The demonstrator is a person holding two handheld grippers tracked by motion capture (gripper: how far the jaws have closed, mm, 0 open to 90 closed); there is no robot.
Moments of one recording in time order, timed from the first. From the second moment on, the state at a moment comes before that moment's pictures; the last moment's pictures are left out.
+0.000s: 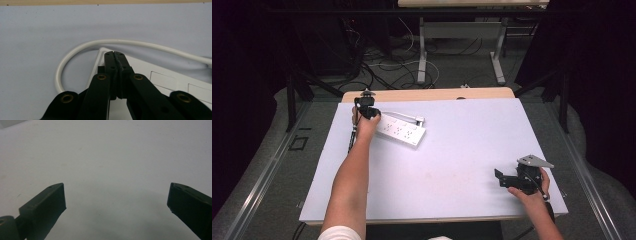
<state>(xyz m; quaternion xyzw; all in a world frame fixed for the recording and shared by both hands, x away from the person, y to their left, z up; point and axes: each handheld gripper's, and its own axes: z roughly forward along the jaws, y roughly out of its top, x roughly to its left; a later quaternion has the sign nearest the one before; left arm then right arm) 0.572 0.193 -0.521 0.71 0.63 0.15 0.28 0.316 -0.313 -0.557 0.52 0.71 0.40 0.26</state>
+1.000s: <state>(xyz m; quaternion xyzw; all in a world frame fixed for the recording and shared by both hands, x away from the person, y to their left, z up) 0.570 0.189 -0.521 0.72 0.62 0.17 0.27 0.316 -0.312 -0.557 0.52 0.71 0.40 0.26</state>
